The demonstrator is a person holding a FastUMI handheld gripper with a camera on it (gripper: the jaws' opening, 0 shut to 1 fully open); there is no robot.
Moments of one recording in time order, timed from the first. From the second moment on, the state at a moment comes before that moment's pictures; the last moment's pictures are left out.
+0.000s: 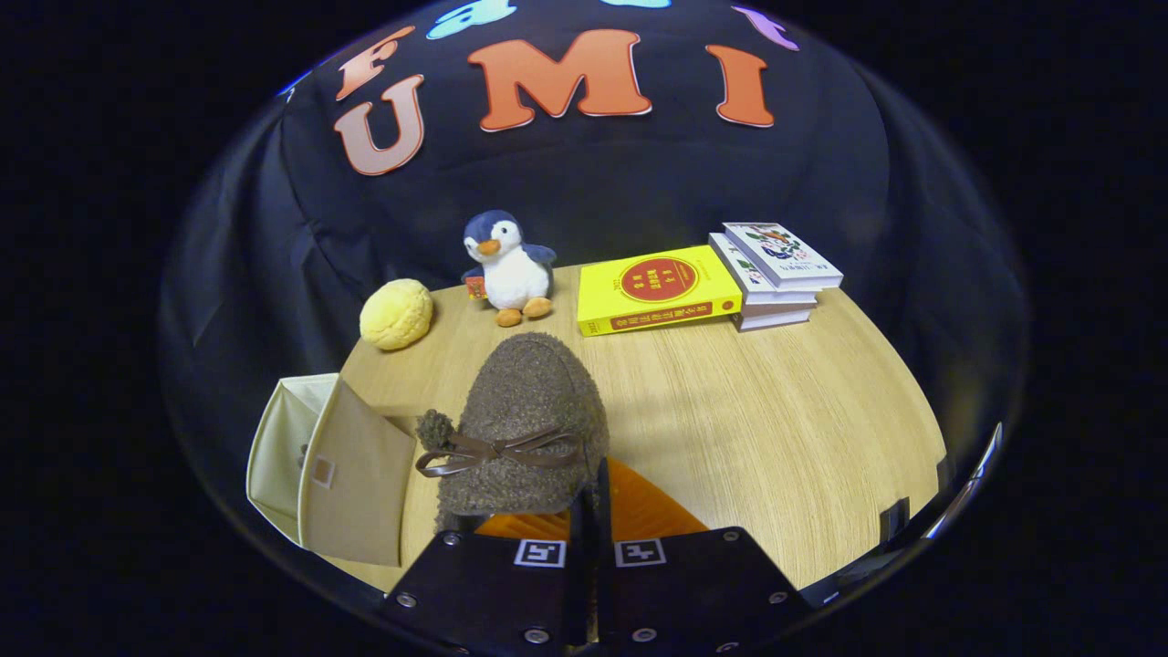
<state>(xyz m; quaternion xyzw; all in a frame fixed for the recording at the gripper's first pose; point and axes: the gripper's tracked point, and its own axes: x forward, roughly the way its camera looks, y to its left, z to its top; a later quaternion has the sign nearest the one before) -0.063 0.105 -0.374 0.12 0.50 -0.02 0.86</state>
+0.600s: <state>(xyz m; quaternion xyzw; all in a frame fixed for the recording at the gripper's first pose) -0.015 0.270 -0.291 0.12 0.48 0.08 0.87</state>
